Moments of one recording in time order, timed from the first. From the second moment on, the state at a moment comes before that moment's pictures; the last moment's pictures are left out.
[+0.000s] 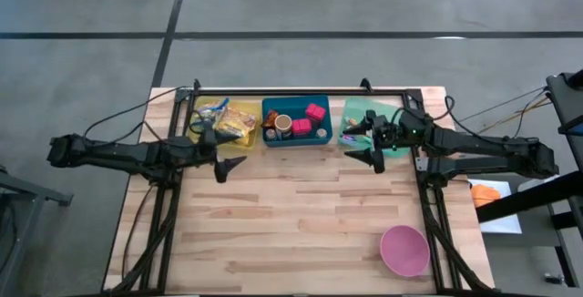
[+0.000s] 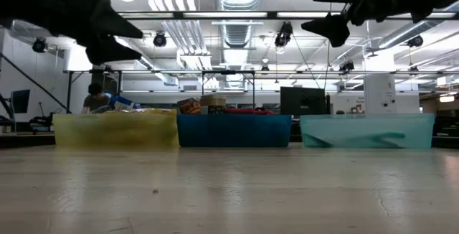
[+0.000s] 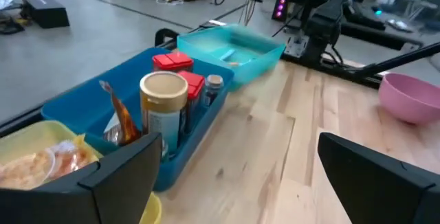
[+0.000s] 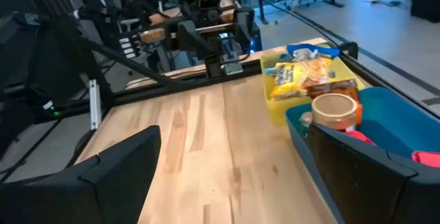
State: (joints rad) left arm -0.02 0.61 0.32 0.00 -0.35 -0.27; right arm -0.28 0.82 0.50 0.17 -0.30 0.22
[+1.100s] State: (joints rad) left arm -0.09 0.36 0.11 -0.03 -0.31 -0.23; right arm -0.22 0.82 0.06 0.76 -0.34 0.15
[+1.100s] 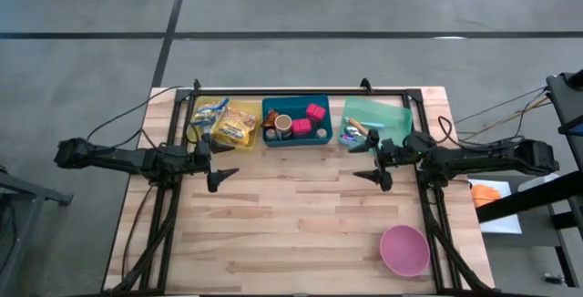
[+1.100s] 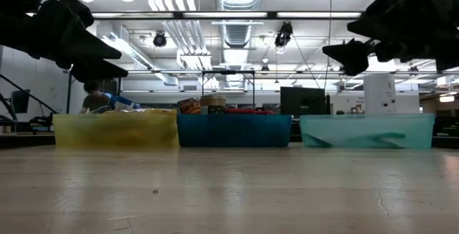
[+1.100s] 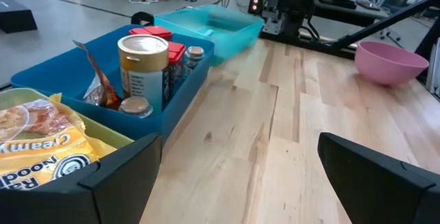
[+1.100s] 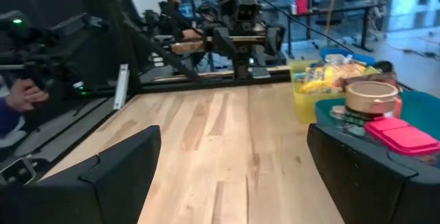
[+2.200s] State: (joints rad) left arm -0.13 0.28 0.00 0.08 -0.38 -0.15; right arm -0.19 0.83 0.01 0.84 -0.47 -0.03
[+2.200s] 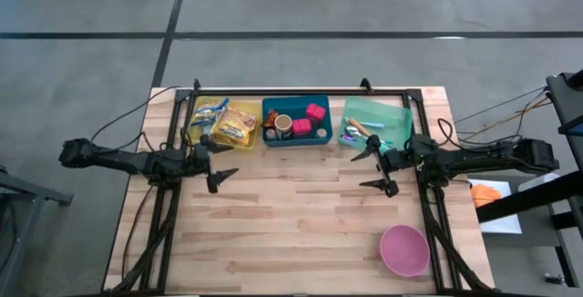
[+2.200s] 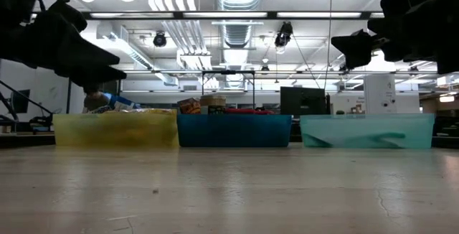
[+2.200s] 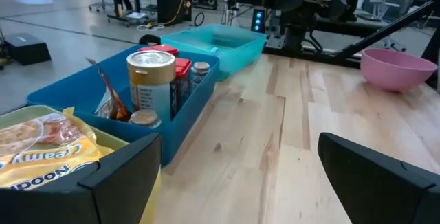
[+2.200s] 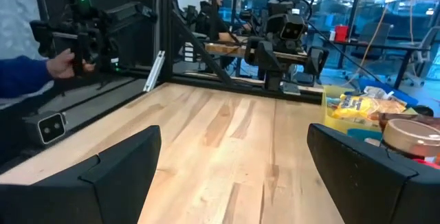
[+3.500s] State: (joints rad) left arm -0.13 0.28 0.00 0.07 -0.38 -0.32; right arm -0.17 0.77 0.01 0.81 -0.45 0.16
